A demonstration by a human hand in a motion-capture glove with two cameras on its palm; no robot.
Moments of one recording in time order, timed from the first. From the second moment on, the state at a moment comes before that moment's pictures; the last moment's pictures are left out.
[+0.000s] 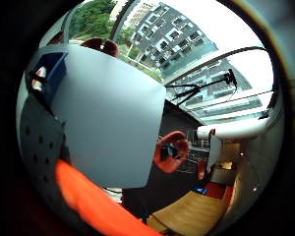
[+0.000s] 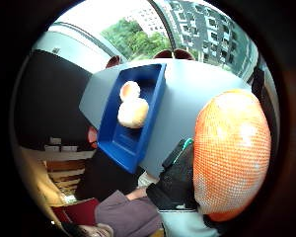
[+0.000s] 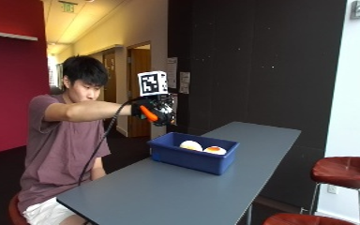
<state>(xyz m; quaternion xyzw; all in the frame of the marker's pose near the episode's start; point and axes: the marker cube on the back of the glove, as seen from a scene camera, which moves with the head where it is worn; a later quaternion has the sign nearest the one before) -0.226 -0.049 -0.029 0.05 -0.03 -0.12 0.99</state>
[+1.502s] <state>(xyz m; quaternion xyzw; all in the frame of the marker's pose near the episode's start) -0.477 -0.074 0.033 -0.03 0.01 -0.28 0.96</state>
